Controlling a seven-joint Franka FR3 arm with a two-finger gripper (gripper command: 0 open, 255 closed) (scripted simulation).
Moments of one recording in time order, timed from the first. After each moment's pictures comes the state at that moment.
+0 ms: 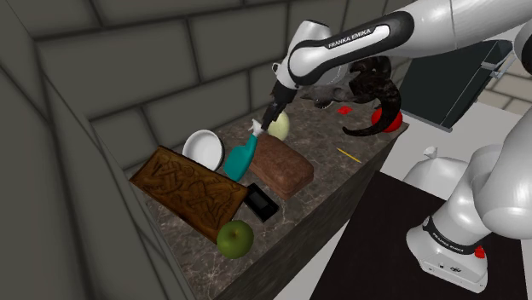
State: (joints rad) arm 0.12 0.07 -0.08 -2.06 0.40 2.37 -0.41
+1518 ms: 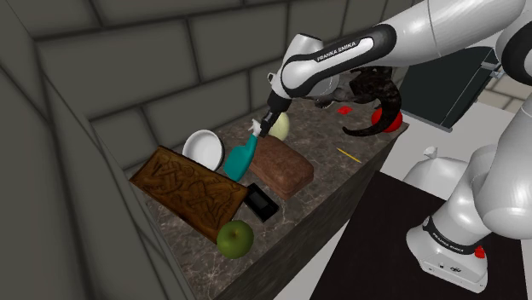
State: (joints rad) arm 0.13 0.14 -0.06 -2.05 0.43 2.44 -0.43
